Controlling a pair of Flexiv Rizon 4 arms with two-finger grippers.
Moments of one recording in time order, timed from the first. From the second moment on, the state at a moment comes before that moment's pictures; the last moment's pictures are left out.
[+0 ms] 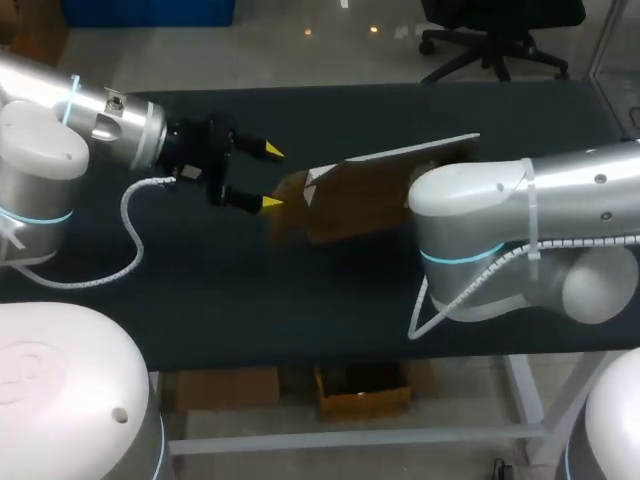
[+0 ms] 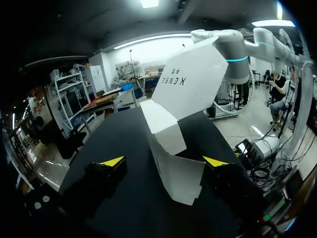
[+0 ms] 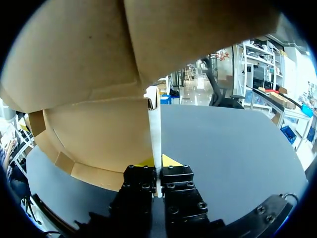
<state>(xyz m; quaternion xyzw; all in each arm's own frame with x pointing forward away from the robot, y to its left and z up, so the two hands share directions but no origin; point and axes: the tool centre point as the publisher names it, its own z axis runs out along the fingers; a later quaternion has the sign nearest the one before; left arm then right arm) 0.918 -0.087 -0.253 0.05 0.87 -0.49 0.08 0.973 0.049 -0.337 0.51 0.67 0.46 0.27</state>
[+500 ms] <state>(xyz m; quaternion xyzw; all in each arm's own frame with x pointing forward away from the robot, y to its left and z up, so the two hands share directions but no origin) 0.909 -0.049 -0.259 0.04 0.88 -0.47 0.09 0.982 0.056 -0.324 0.44 0.73 0.49 0.20</state>
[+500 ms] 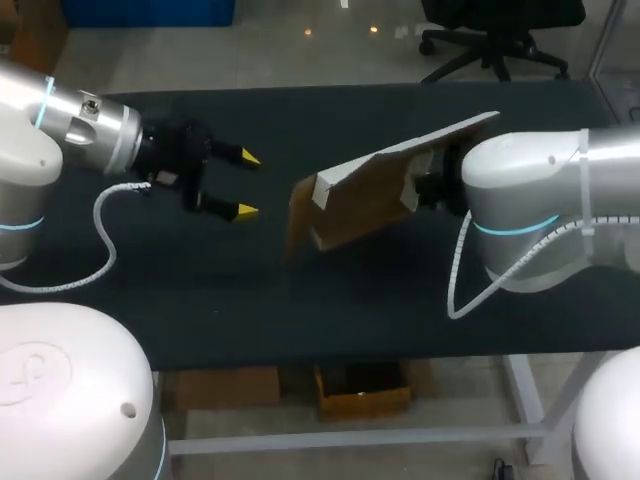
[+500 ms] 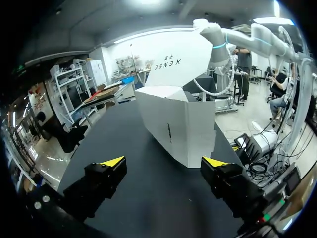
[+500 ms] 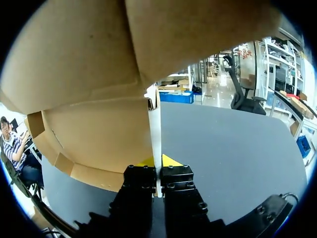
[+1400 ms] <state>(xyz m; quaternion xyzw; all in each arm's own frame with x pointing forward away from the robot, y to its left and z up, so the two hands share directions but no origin) 0.909 -0.015 -0.262 0.04 0.89 -0.45 0.09 0.996 0.064 -0.326 0.39 0.80 0.46 0.02</state>
